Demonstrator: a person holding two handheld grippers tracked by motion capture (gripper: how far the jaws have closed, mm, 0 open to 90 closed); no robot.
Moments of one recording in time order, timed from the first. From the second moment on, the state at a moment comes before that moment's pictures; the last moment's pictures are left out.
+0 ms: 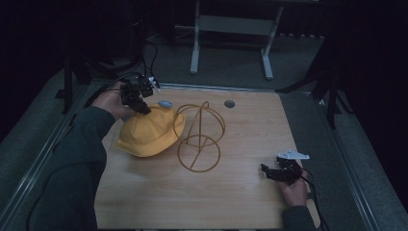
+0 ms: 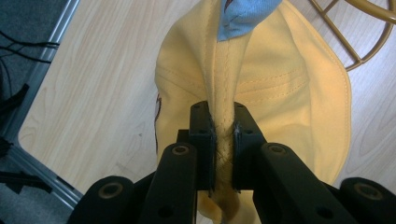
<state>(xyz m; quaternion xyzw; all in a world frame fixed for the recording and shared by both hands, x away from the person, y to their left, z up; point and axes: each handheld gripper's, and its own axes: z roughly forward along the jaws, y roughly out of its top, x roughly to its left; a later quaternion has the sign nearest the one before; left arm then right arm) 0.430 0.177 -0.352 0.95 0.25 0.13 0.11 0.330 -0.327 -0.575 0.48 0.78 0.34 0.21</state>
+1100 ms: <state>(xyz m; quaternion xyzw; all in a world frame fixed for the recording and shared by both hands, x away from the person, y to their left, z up) 0.411 0.203 -0.315 0.95 0.25 0.15 0.12 0.330 -0.328 -0.575 0.48 0.78 0.34 0.21</state>
